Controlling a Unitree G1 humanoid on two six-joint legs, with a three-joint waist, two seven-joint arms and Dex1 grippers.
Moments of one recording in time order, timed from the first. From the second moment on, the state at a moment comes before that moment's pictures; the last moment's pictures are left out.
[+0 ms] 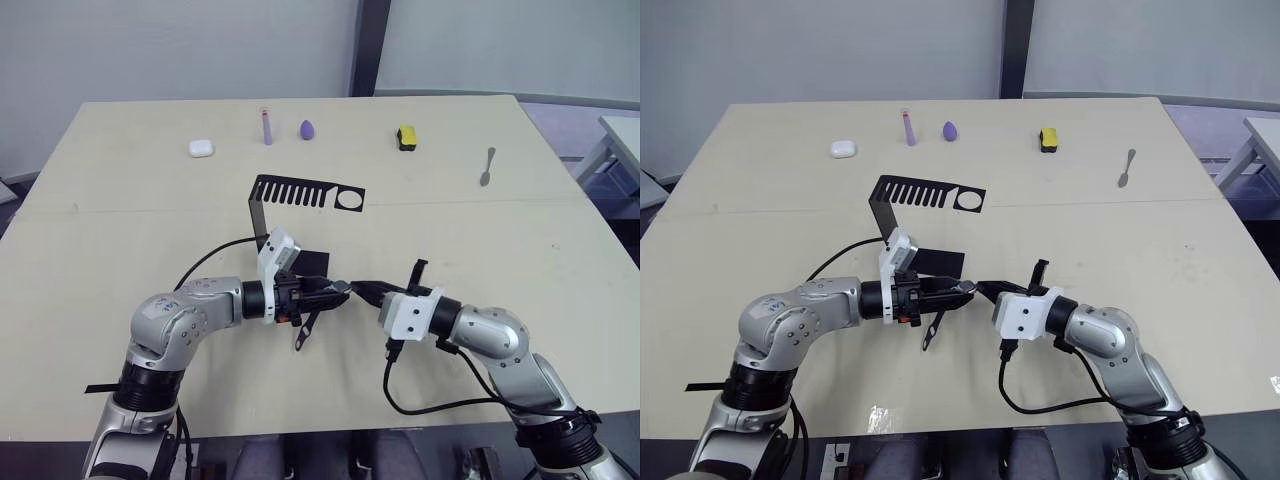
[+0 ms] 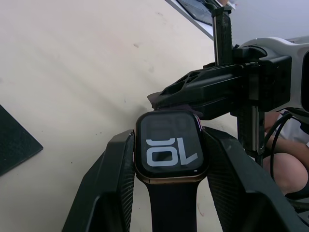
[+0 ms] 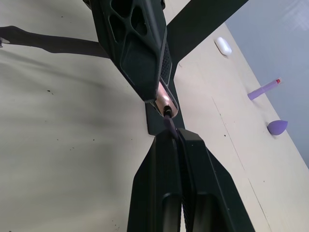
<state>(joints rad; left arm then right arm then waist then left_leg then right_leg) -0.47 0.40 -0.08 -0.28 -0.70 1.06 -0.62 -0.20 -0.52 0.19 -0.31 -0.23 -0.13 0.74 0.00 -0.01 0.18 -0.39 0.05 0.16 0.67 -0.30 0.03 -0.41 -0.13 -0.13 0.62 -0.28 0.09</state>
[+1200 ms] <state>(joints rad) -0.47 0.40 -0.08 -0.29 -0.68 1.06 -0.62 -0.20 -0.49 0.20 -0.30 -0.25 -0.13 0.74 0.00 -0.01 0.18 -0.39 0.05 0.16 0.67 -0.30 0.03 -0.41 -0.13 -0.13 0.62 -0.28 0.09</state>
